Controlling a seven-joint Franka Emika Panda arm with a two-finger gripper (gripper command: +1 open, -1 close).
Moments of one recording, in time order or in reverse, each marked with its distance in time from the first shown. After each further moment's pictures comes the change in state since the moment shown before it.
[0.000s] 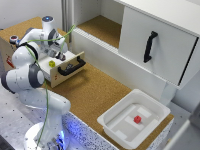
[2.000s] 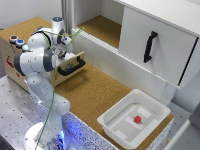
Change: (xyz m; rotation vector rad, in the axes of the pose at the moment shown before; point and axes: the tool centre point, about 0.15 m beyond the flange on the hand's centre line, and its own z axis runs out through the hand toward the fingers) arm 0.063 -0.042 -0.007 -0.019 0.050 -0.087
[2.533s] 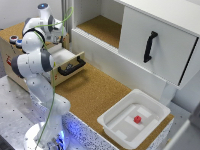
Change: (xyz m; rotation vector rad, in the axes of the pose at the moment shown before) arm 0.019 -0.079 -0.088 0.018 0.076 -0.503
